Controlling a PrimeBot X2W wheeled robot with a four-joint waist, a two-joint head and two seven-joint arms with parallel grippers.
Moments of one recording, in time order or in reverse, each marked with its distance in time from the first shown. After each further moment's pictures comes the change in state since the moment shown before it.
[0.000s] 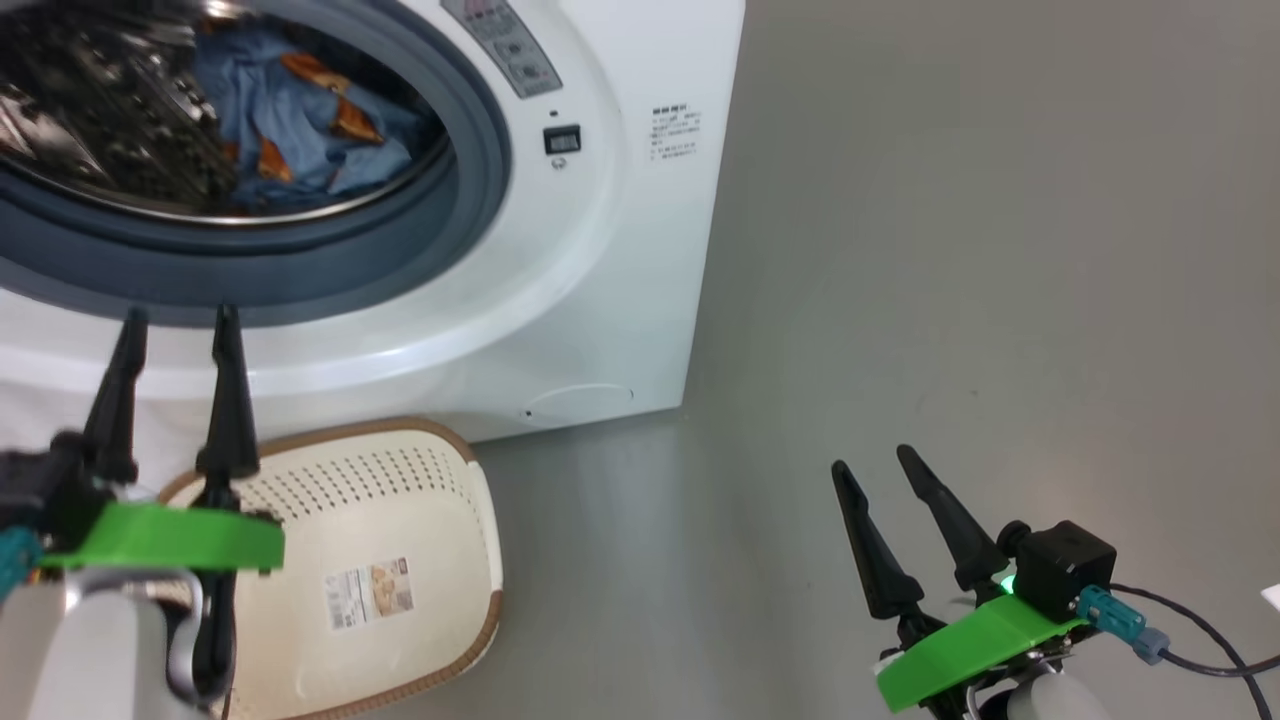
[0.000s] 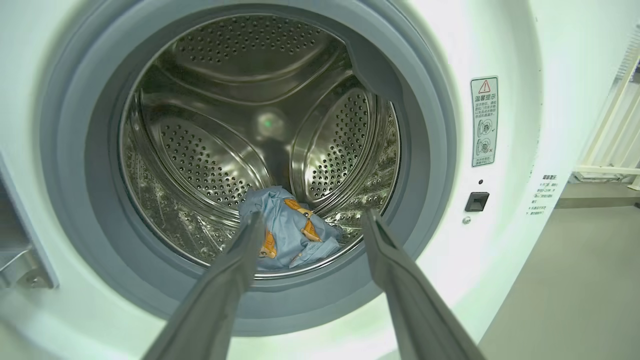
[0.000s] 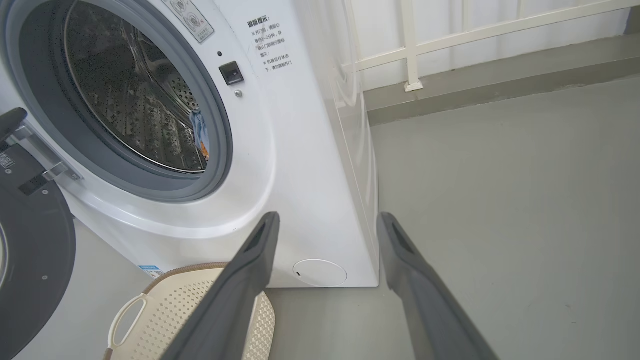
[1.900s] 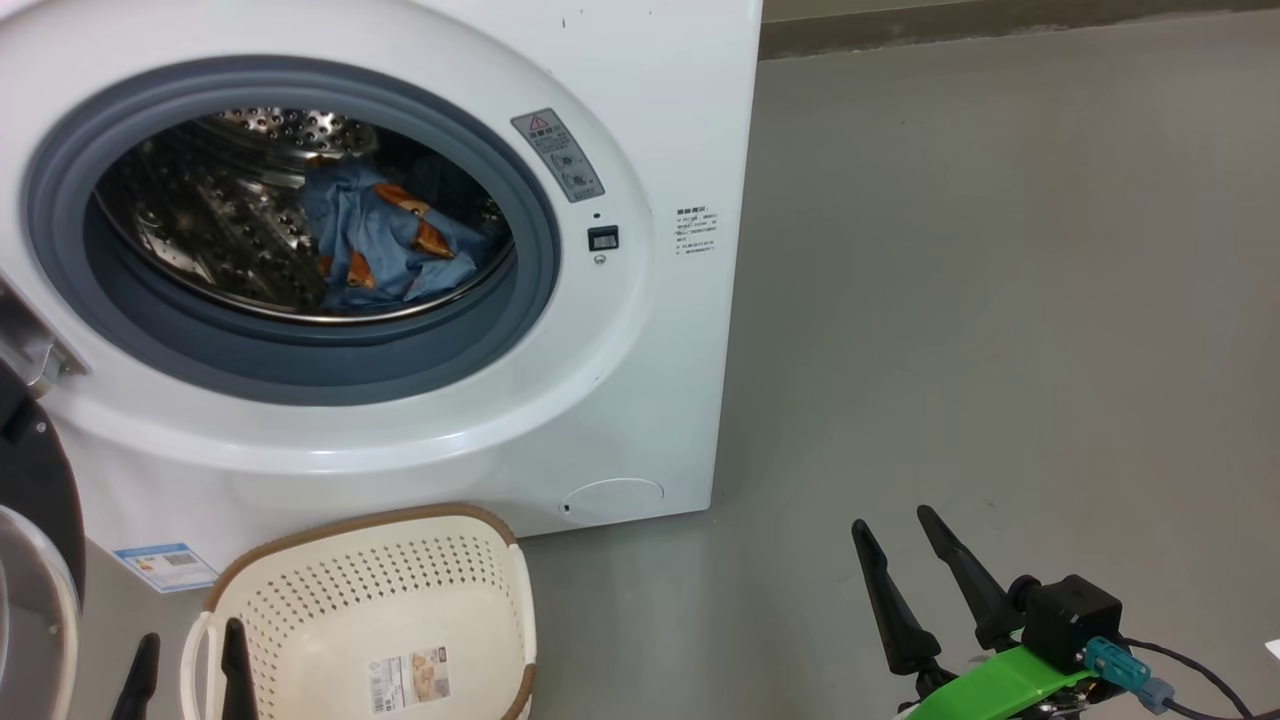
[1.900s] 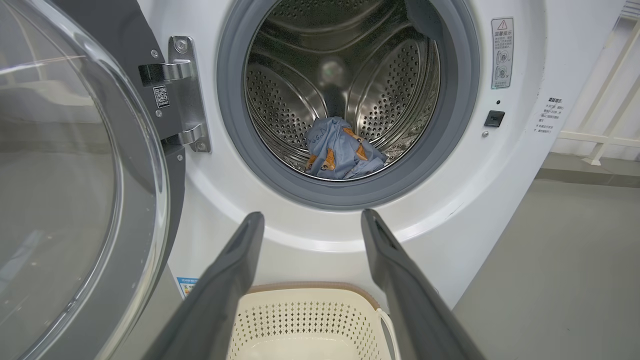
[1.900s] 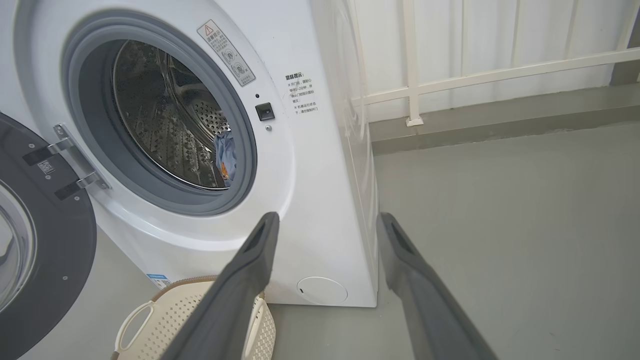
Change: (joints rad) left arm 0.523 -0.108 0.150 -0.173 0.082 0.000 0.000; right arm 0.090 0.001 -0.035 0.013 -0.043 0.000 0.000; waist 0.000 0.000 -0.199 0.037
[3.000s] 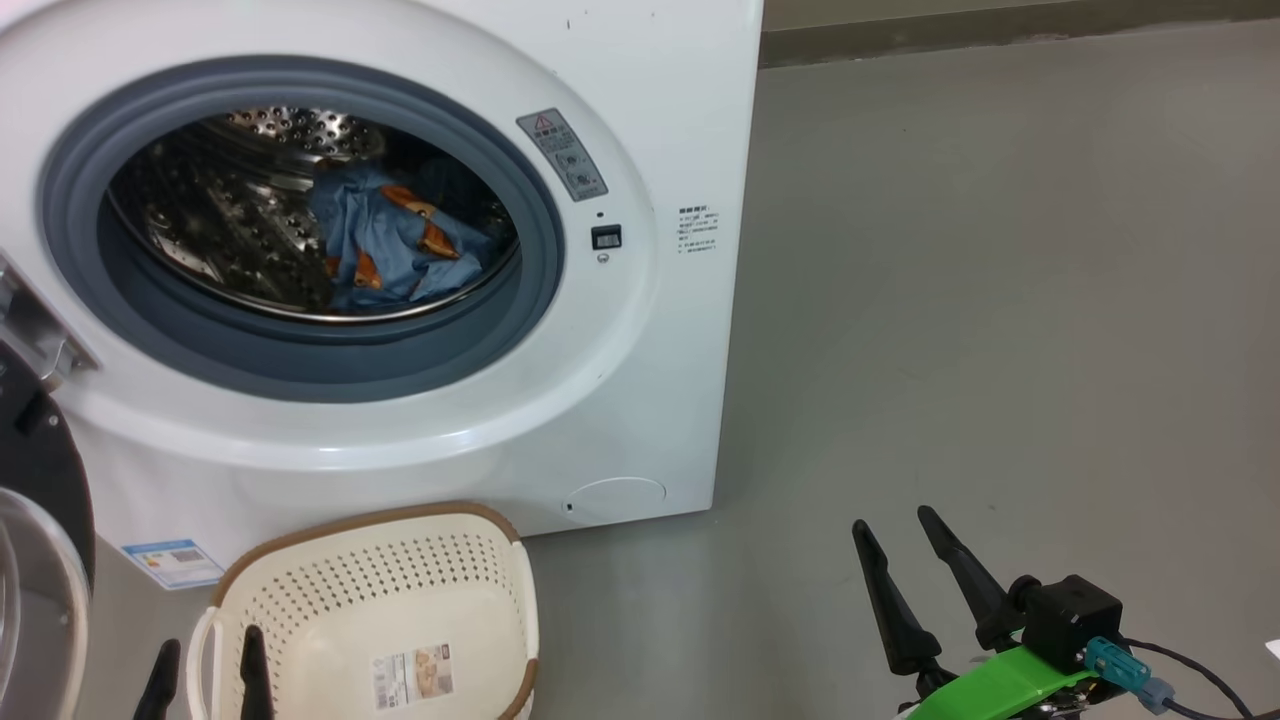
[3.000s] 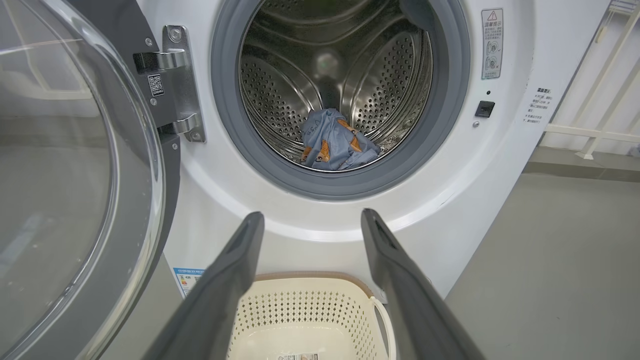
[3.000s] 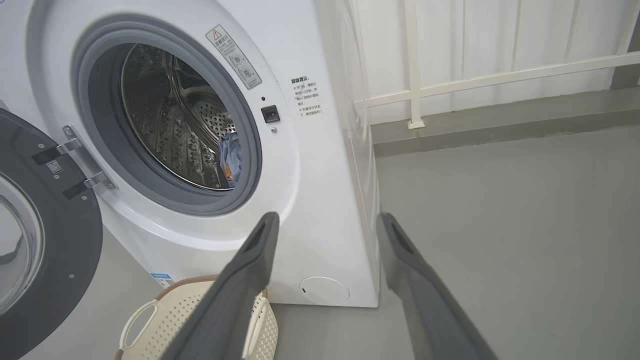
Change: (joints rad) left arm 0.000 -0.001 -0.024 0.024 0.001 0.000 0.000; right arm 0.000 0.000 -0.001 0.002 0.000 0.000 0.000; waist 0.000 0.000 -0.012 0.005
